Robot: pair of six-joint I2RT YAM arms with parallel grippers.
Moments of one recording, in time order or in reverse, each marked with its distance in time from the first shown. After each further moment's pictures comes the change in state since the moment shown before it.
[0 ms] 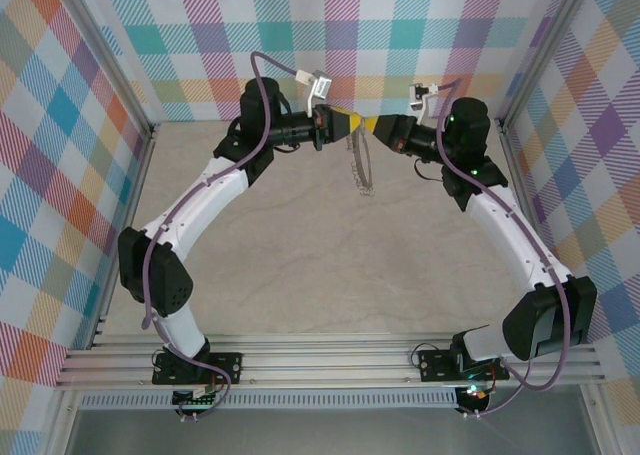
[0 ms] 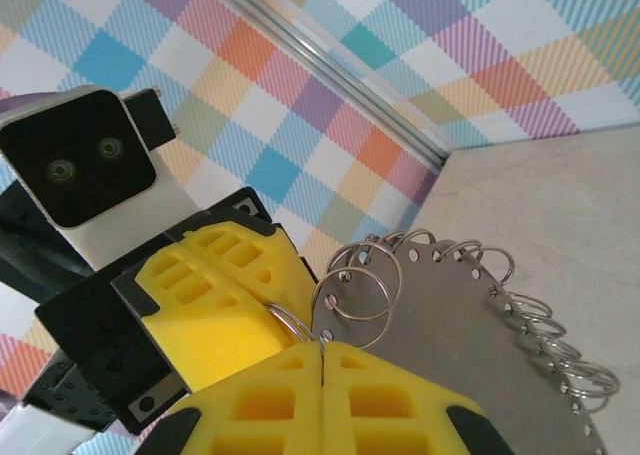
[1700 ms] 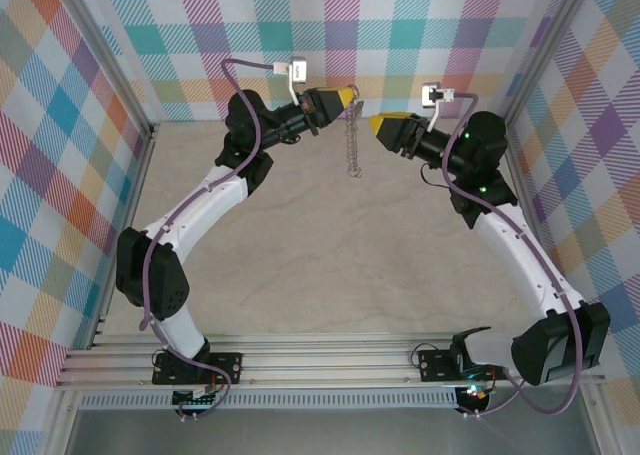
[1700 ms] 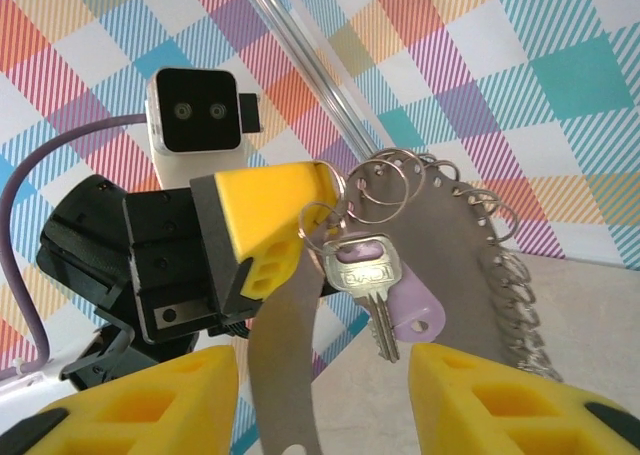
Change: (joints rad) left arm 0.000 -0.024 -0.129 0.486 -0.123 -0.364; right arm 0.003 -0.124 -0.092 0.149 0.066 -0.176
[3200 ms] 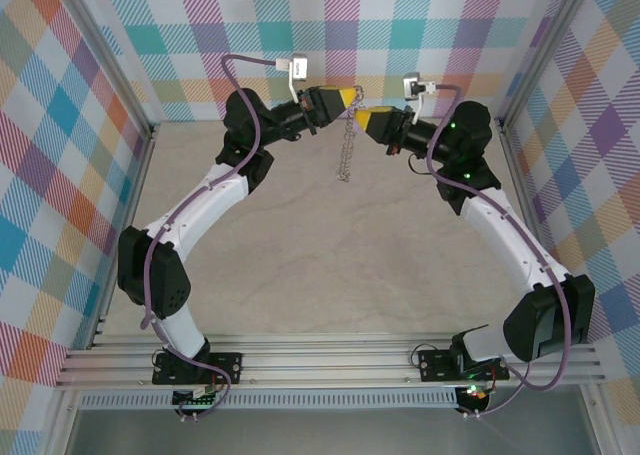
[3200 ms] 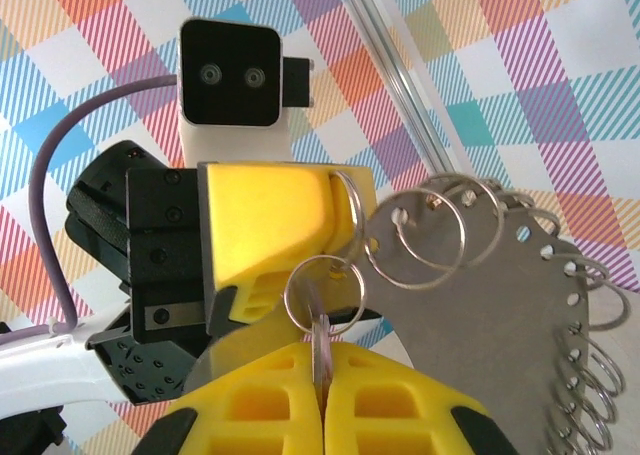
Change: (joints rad) left arm -0.001 0.013 0.027 0.049 0.076 -0.064; right arm 0.044 0.122 0.066 0.129 -0.119 -0.013
